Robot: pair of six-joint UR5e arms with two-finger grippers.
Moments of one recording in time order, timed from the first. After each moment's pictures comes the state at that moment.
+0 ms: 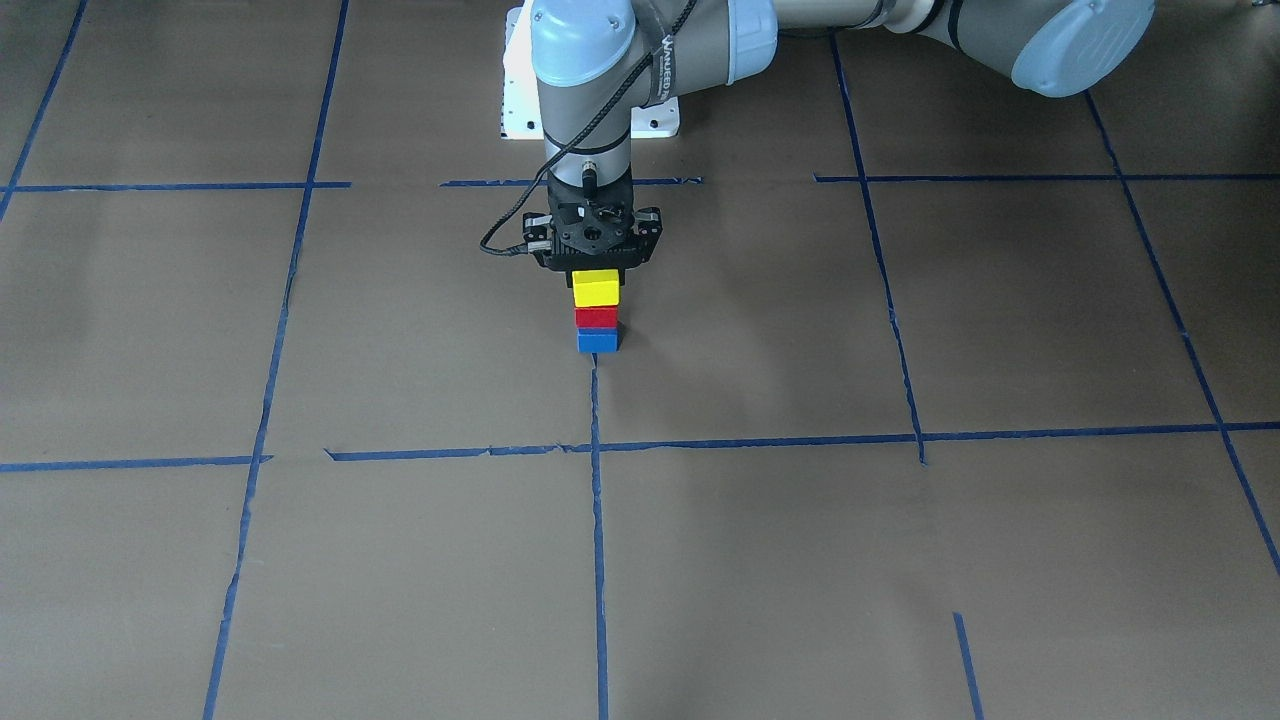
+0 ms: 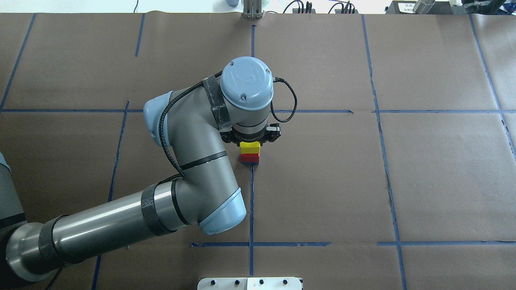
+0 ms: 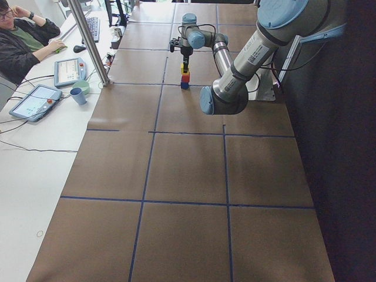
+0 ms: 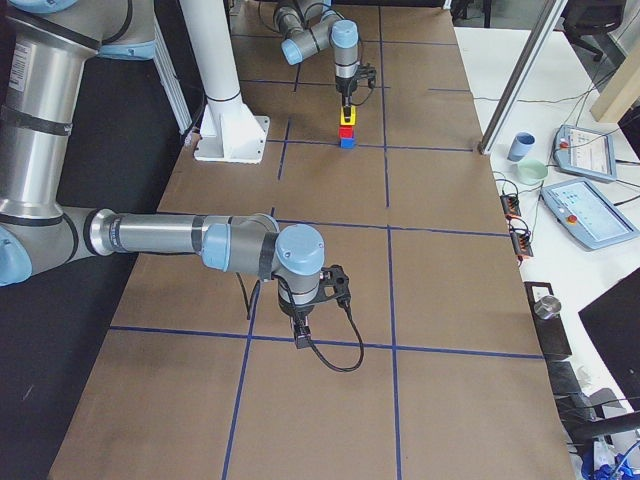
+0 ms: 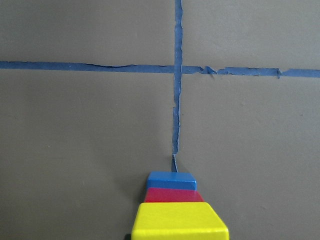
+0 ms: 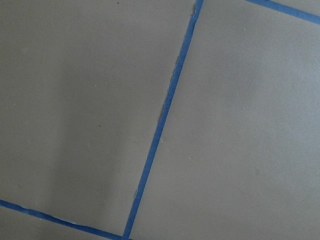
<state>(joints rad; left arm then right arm) -0.51 -2.51 -1.57 -1.40 -1.83 -1.24 1.60 -1.88 1.91 -1.72 2.31 -0.39</state>
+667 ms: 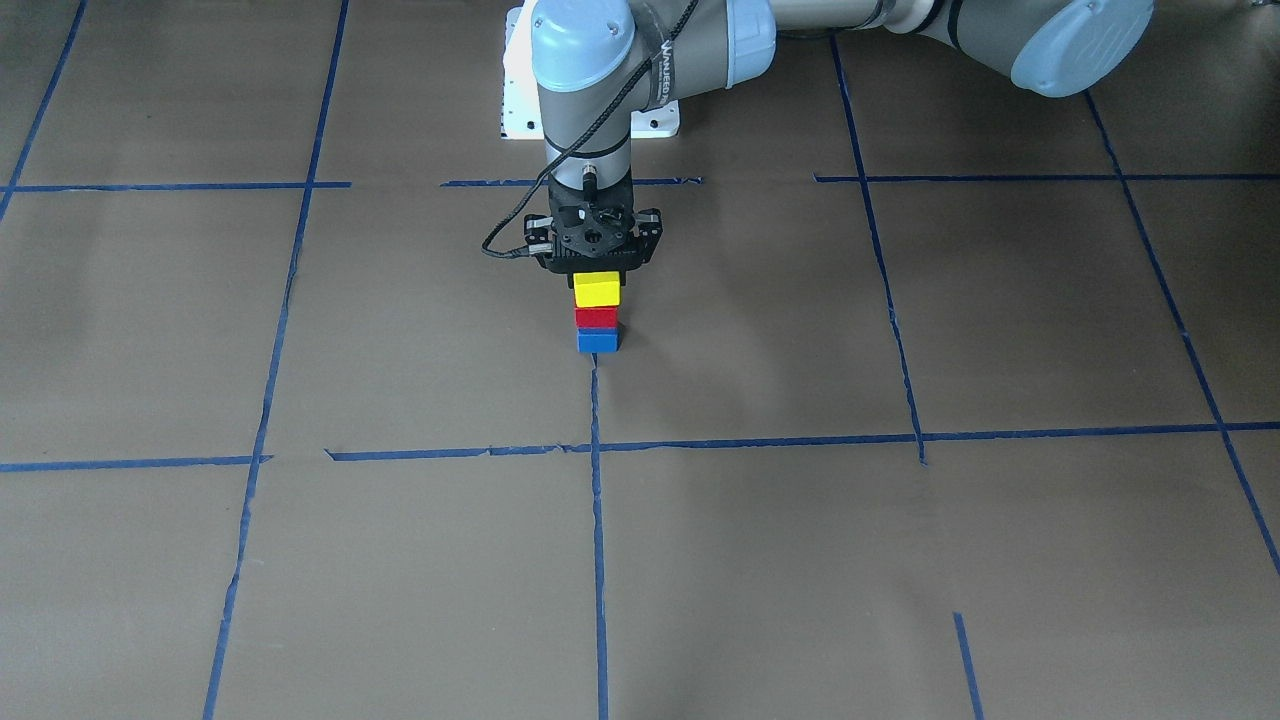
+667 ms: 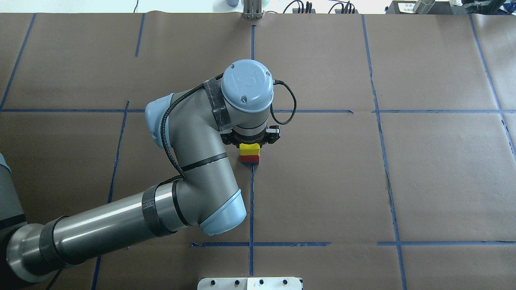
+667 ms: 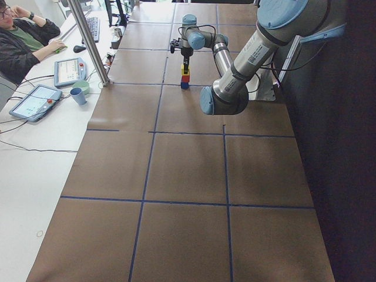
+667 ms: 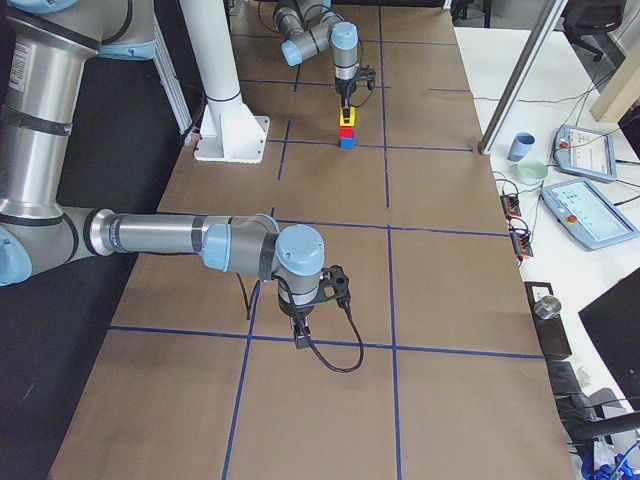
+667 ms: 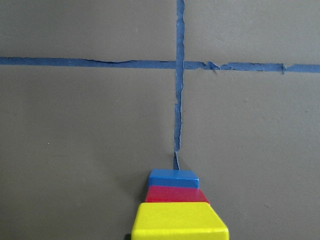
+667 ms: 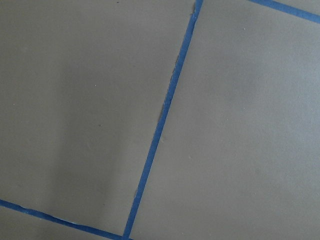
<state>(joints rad) -0.50 -2.51 -1.56 -1.40 -1.83 -1.24 1.60 -1.88 1.91 -1.72 2.31 -0.39</state>
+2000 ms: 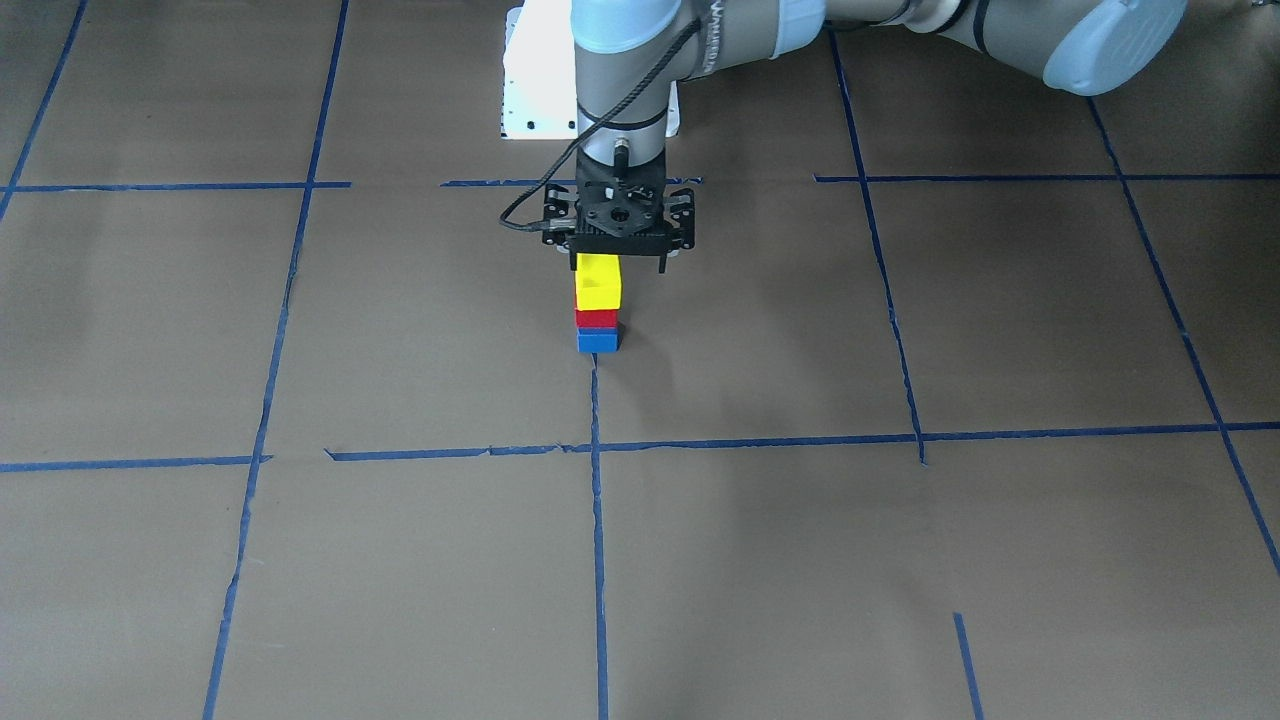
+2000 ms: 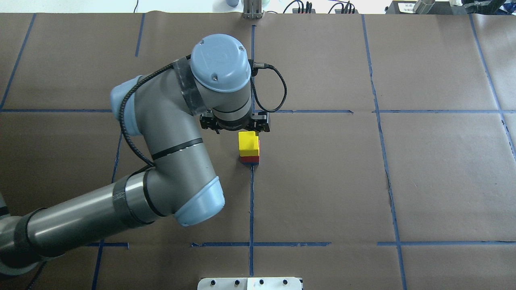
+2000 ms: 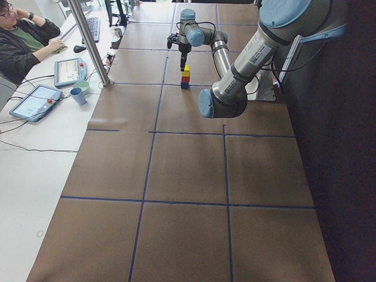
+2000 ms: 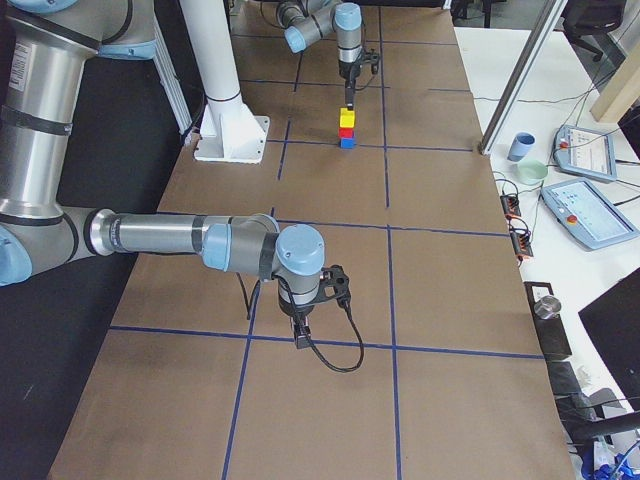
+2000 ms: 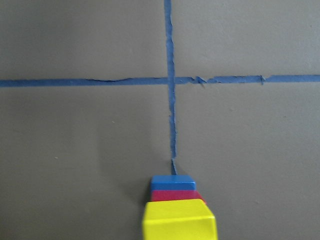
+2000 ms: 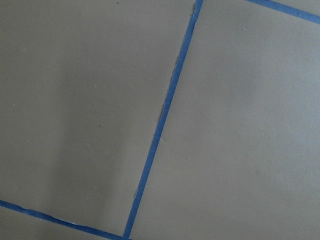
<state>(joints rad) -0.60 -2.40 -1.73 -1.34 -1.89 -1.06 1.60 -1.88 1.91 -1.72 2.31 -0.39</state>
